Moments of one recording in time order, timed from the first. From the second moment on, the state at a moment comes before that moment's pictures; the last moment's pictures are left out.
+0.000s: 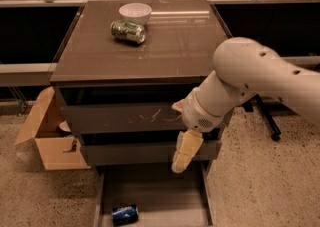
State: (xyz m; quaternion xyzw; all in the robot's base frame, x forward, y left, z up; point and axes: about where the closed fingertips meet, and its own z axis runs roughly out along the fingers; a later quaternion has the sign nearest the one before) arm 0.465 -0.053 0.762 -0.66 0.71 0.16 0.18
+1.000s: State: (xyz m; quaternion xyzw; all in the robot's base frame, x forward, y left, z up) arm 0.438 -0.001 0.684 -0.66 0.68 0.26 0.18
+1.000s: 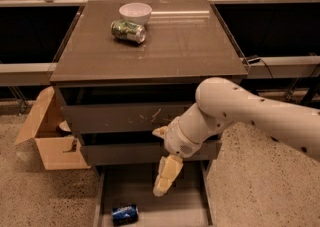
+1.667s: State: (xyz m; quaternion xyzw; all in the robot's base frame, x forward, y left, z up) arm 0.437 0.015 0.643 -0.64 0.68 0.30 0.19
